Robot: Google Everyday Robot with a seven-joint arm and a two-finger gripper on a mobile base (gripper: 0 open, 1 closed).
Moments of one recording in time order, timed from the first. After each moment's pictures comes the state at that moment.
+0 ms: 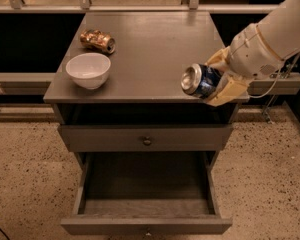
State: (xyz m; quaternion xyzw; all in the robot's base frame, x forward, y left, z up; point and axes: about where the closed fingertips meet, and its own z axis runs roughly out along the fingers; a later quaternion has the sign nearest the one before) arm 0.517 -0.133 0.920 -0.73 0.61 0.09 0.28
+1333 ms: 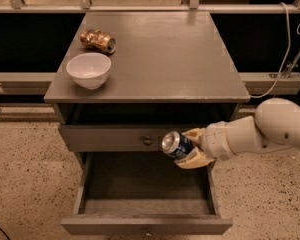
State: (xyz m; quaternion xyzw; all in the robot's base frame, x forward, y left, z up) arm 0.486 -0.096 0.718 -0.63 0.65 0.21 0.36
